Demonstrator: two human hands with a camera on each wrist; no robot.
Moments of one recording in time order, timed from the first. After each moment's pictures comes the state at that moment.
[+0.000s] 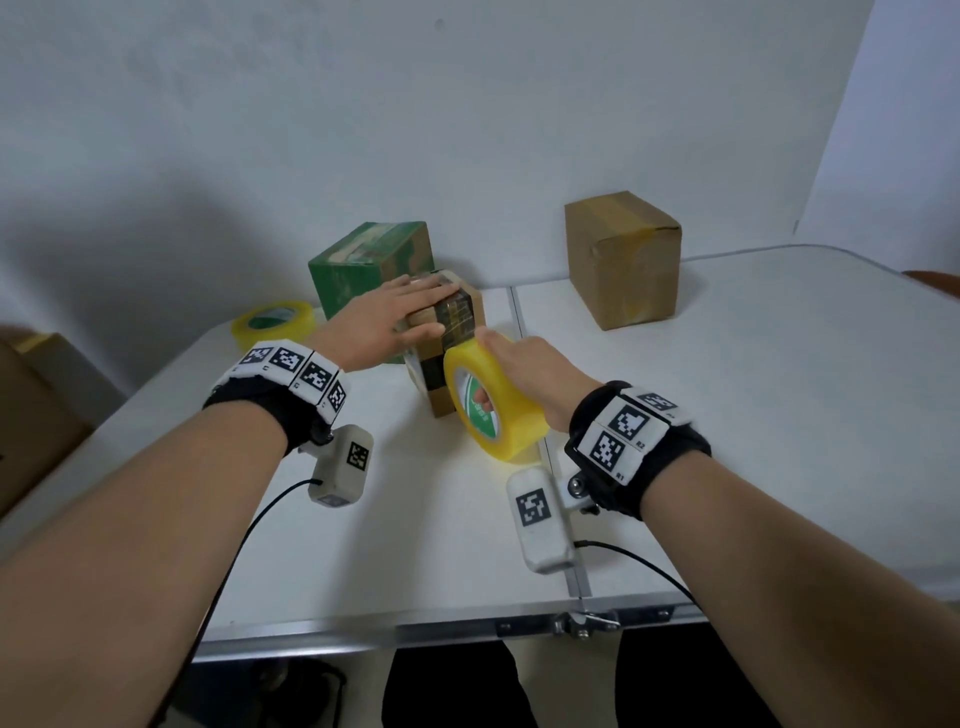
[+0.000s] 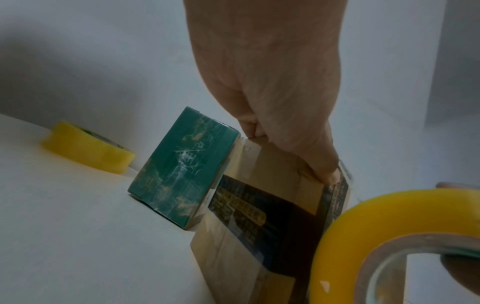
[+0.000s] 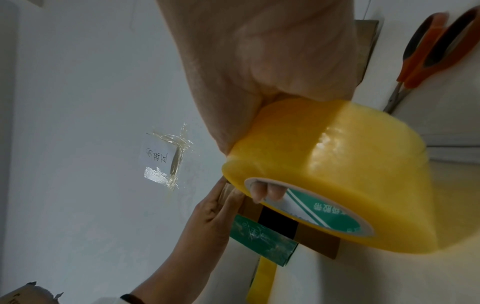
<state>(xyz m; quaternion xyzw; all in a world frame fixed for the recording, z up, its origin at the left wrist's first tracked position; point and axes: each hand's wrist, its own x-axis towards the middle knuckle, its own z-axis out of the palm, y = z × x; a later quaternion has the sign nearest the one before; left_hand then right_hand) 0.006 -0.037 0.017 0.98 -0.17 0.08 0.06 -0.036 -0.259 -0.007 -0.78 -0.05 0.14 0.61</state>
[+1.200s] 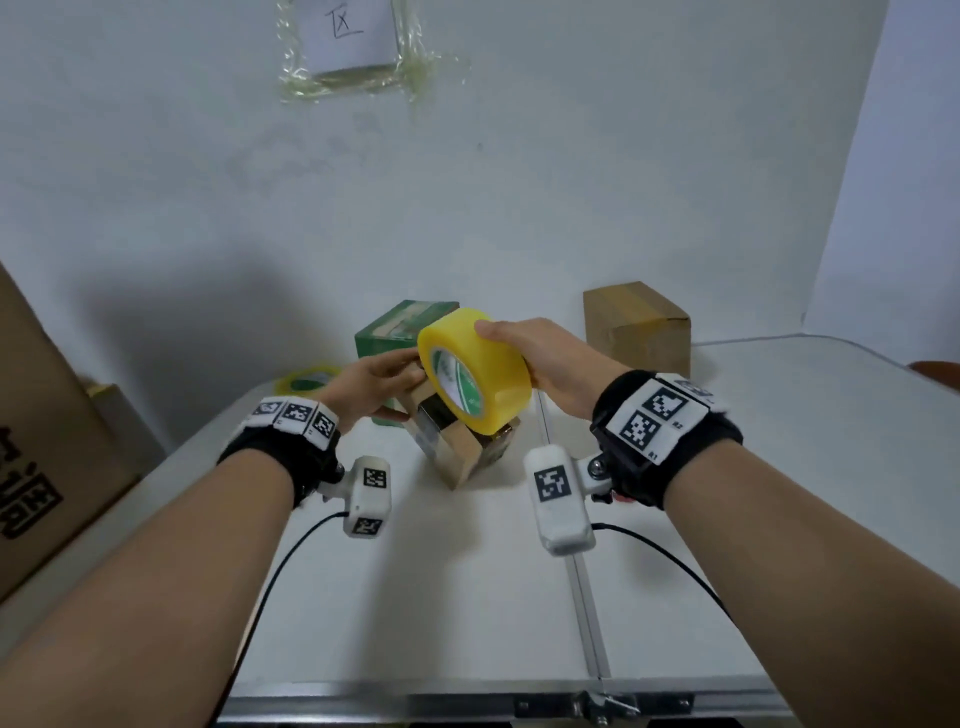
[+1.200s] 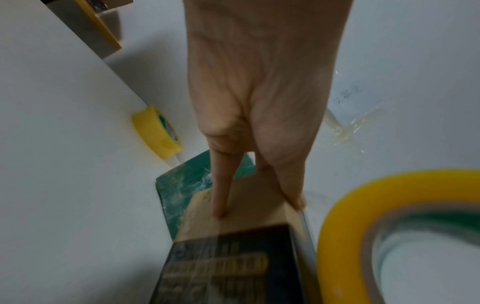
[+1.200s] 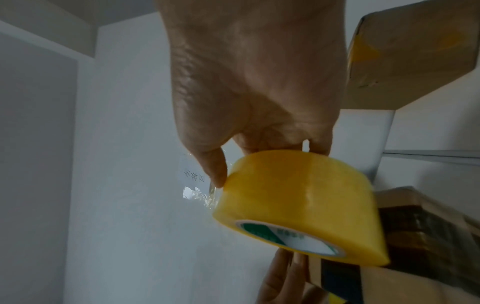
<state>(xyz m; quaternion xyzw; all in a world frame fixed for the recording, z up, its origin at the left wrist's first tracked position) -0.015 -0.002 0.030 0.84 -0.03 0.02 0.55 -0.020 -0.248 0.073 -0.73 -0.18 0.11 0.65</state>
